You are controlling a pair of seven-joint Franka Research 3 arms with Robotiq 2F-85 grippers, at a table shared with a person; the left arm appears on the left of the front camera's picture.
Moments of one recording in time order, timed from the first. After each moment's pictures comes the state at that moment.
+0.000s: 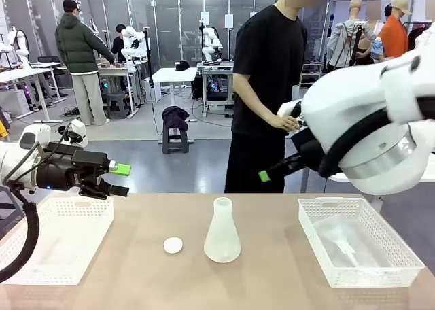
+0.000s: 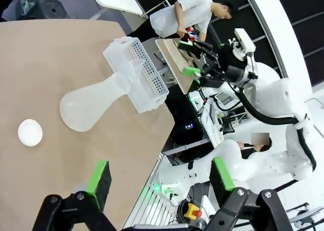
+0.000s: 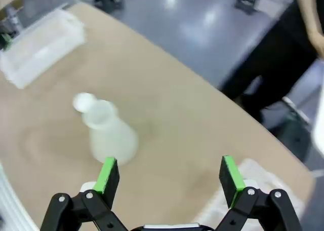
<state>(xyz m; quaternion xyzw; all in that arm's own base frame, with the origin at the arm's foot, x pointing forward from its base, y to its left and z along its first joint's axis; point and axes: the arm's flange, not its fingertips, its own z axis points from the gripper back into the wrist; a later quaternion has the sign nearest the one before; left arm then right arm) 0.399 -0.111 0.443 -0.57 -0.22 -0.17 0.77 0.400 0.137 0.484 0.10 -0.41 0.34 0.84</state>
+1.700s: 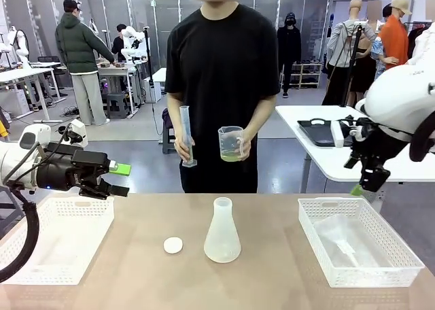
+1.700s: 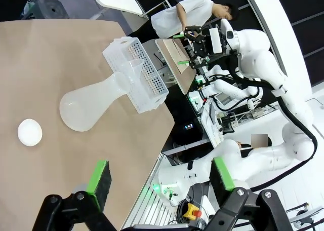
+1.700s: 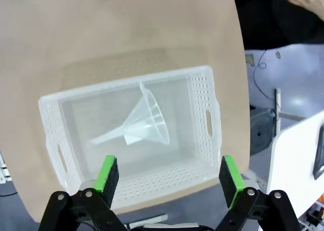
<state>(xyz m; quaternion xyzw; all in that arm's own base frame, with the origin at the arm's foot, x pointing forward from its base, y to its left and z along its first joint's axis) 0.399 -0.111 0.443 -0.57 -0.22 -0.17 0.77 0.473 0.000 0.487 -0.02 -0.19 0.65 0.74</state>
